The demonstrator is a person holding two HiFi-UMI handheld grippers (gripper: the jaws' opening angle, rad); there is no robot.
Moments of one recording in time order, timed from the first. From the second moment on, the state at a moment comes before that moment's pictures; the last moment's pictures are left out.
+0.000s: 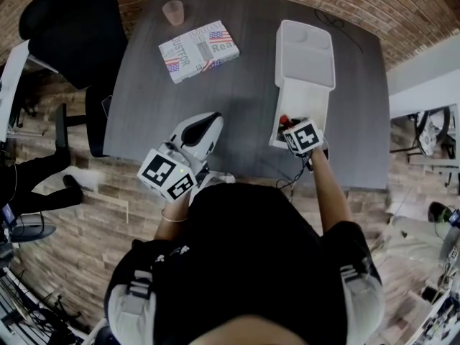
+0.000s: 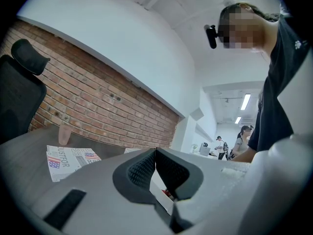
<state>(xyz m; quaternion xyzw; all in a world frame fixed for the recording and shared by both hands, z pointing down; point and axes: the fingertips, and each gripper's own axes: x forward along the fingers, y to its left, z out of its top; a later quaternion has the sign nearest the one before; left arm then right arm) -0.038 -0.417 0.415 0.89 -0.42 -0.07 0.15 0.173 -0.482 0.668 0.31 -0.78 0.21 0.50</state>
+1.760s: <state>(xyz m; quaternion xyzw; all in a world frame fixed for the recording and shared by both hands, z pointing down) 0.102 -0.435 0.396 0.96 -0.24 -0.03 0.13 0.239 -0.420 0.431 0.55 -0.82 0.13 0.08</state>
